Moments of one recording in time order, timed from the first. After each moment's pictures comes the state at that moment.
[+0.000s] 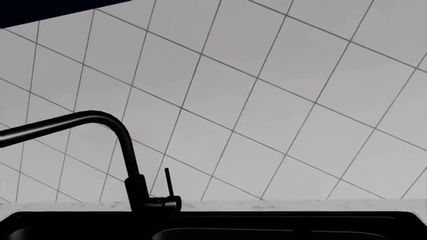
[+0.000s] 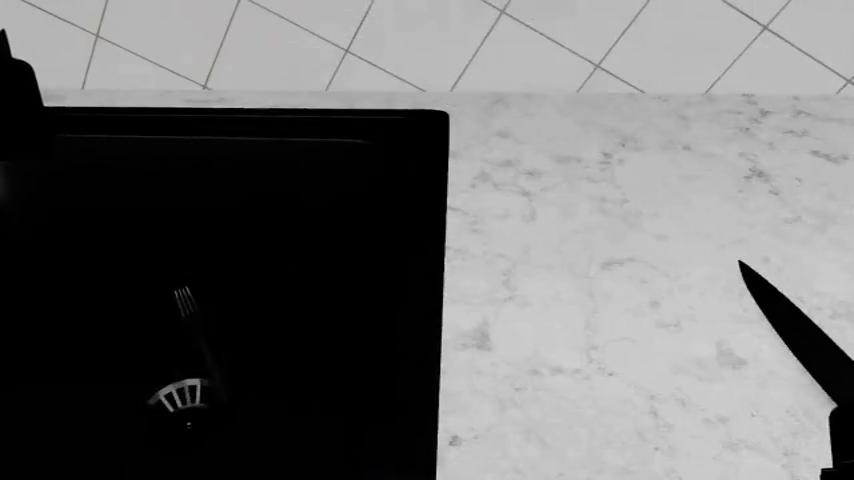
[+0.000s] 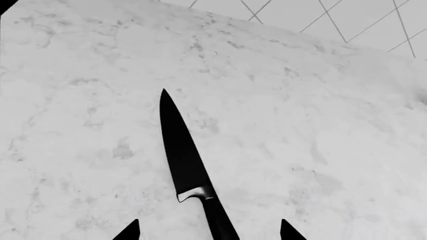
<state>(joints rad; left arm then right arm) -1.02 -0.17 0.01 0.39 0.18 -1.32 0.14 1.55 1.54 -1.34 -0.43 1.73 0.73 0.64</state>
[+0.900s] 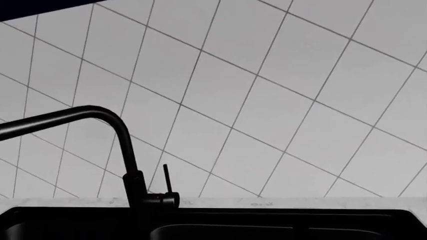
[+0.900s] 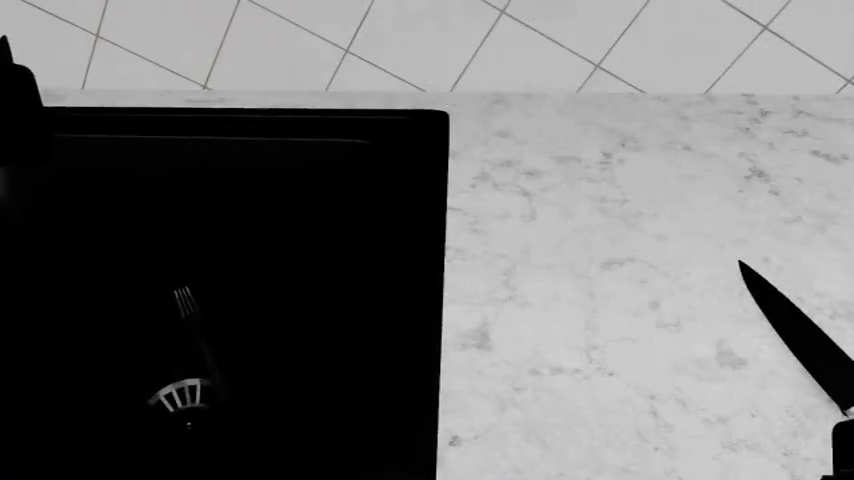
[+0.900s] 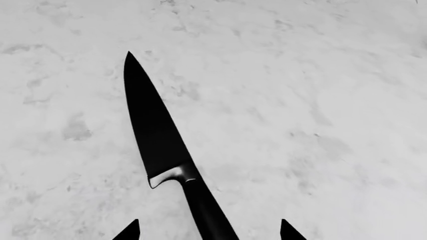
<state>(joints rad) -1.01 -0.17 0.00 0.40 0.16 -1.32 0.12 1.44 1.48 -1.42 -0.29 1.72 0.61 0.66</state>
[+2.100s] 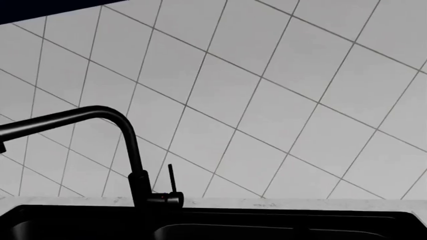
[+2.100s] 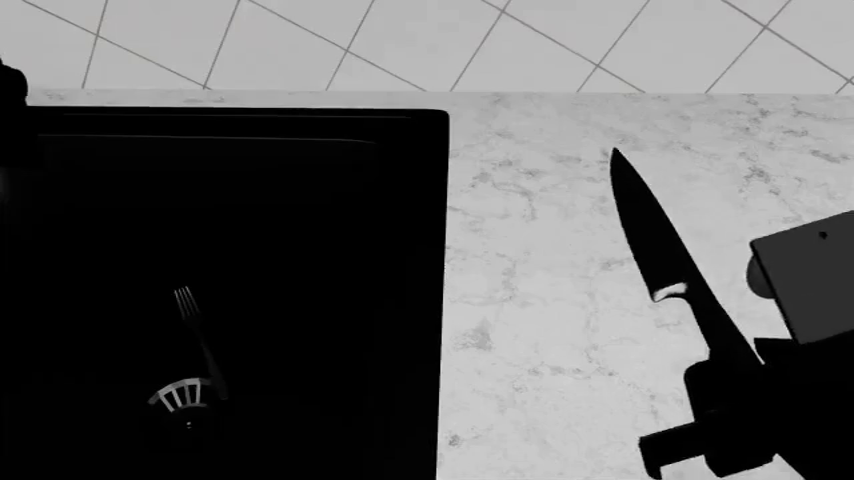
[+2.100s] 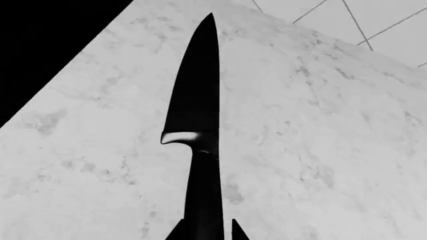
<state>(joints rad) -1.01 -0.19 -0.01 0.44 0.14 -1.36 0.12 1.54 1.22 -1.42 -0.31 1.66 0.71 0.56</state>
